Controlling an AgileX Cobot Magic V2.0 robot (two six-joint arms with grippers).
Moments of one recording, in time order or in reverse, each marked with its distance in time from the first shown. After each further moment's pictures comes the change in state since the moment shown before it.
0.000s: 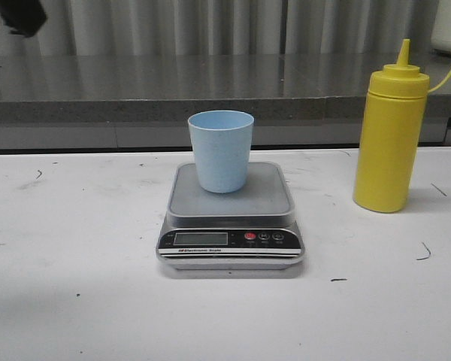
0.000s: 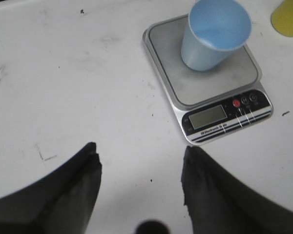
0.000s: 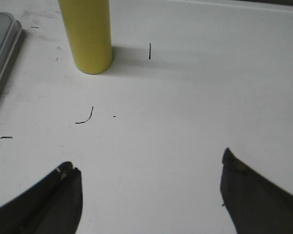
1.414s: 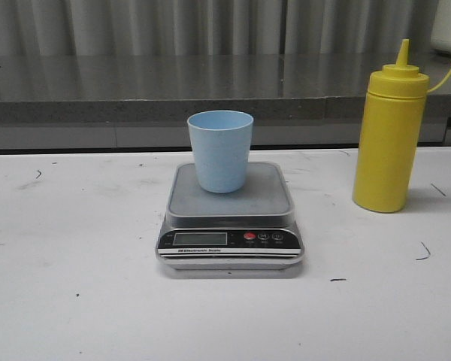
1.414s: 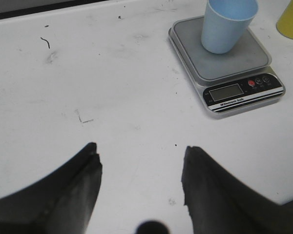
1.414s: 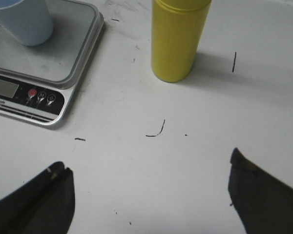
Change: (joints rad) left arm 0.006 -0.563 0.398 0.125 -0.055 -0.092; right arm 0.172 0.347 -0.173 0.145 -0.061 -0.068
